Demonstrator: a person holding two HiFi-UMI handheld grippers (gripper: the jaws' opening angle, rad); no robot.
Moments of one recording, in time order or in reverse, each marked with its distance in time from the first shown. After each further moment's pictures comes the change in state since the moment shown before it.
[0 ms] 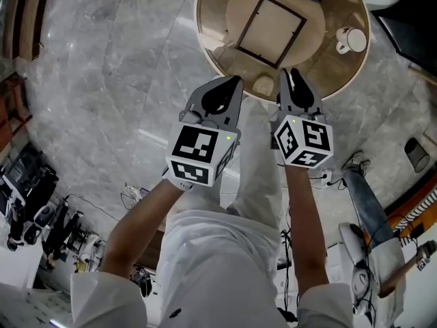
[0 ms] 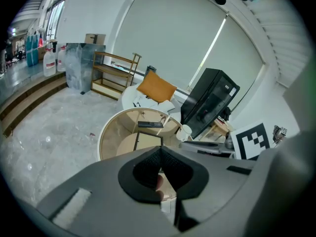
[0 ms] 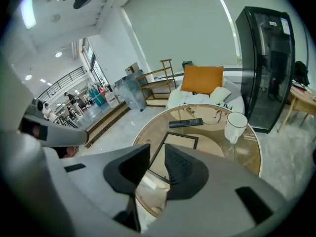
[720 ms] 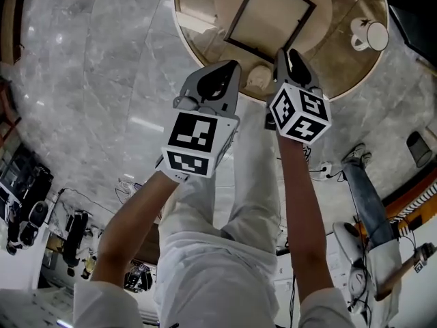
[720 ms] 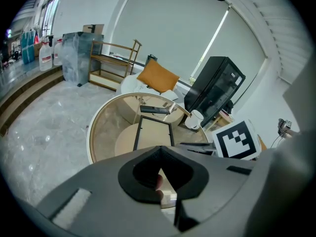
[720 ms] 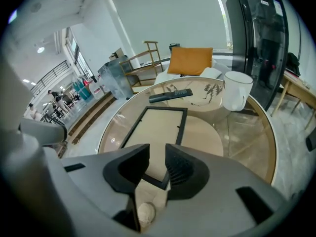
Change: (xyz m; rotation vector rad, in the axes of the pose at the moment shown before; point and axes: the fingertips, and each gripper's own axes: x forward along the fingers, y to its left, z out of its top) left arm 0.093 0.039 -0.055 0.021 0.053 0.000; right arm 0.099 -0.065 -0.084 0.072 0.120 -0.118
